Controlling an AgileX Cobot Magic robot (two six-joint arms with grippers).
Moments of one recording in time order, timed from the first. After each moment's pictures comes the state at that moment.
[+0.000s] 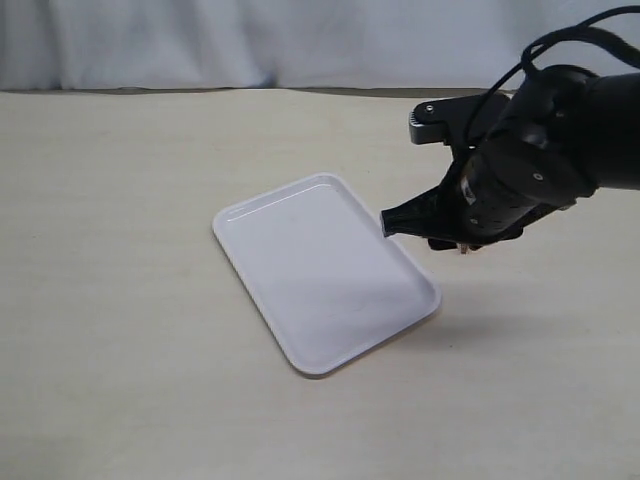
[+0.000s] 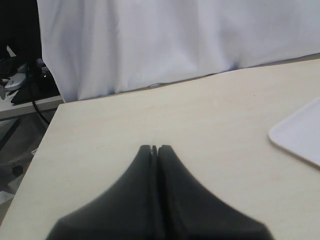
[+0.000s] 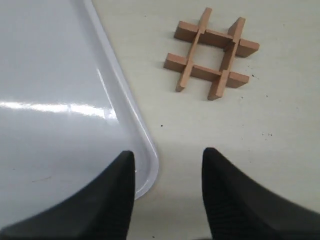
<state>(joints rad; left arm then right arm) 0.01 0.00 0.00 -0.22 0.26 0.40 0.26 1.65 -0.99 -0.49 0.68 0.81</state>
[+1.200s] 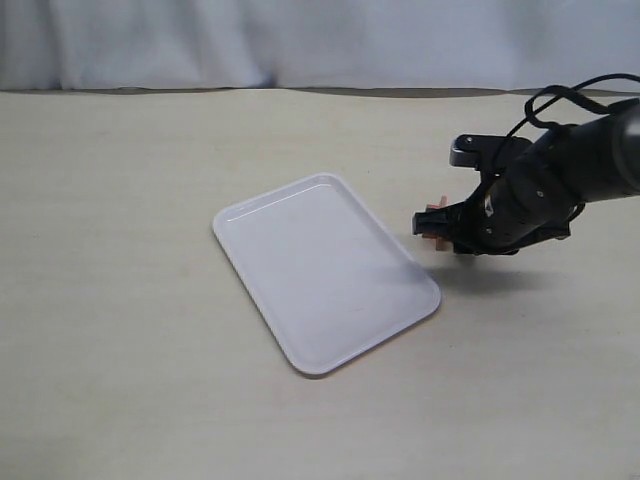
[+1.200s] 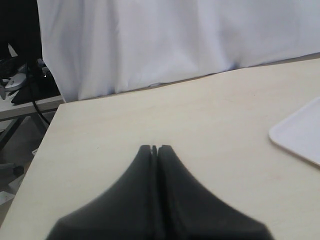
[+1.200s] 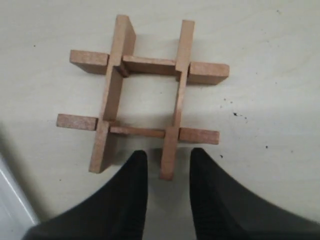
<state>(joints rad) 0.01 0.00 0.00 -0.22 0.26 0.40 -0.02 1.94 -0.99 -0.47 0.32 0.78</state>
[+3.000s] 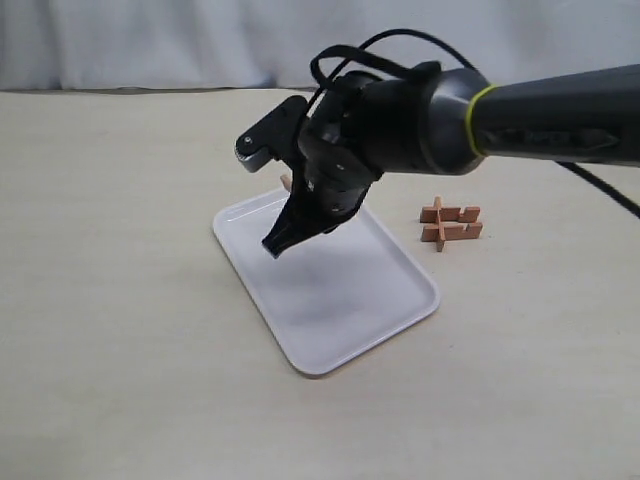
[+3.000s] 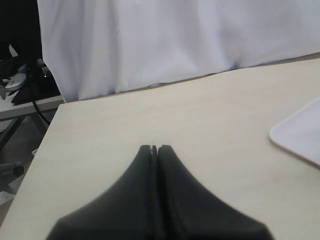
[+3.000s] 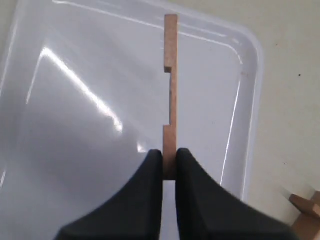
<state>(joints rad) 0.01 0.00 0.00 -0.22 0.26 0.40 0.42 2.04 -1.42 -0.48 0.68 0.31</state>
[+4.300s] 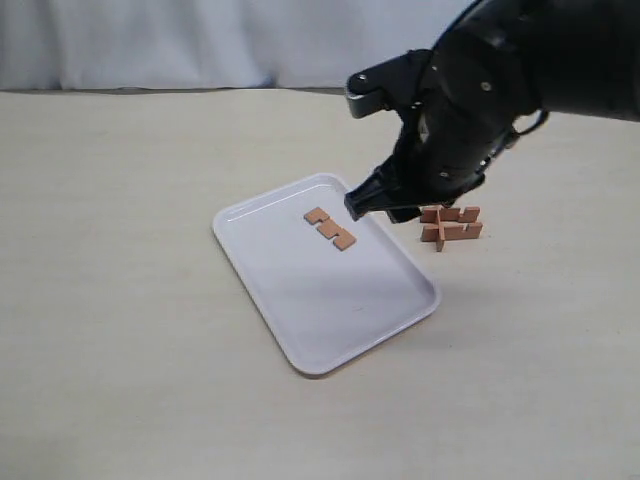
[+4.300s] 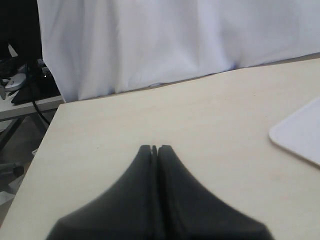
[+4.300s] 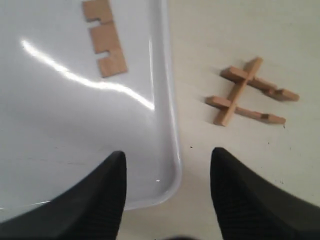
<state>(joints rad) 0.01 0.00 0.00 -0.22 0.26 0.40 0.25 1.73 -1.22 -0.27 0.81 0.31</state>
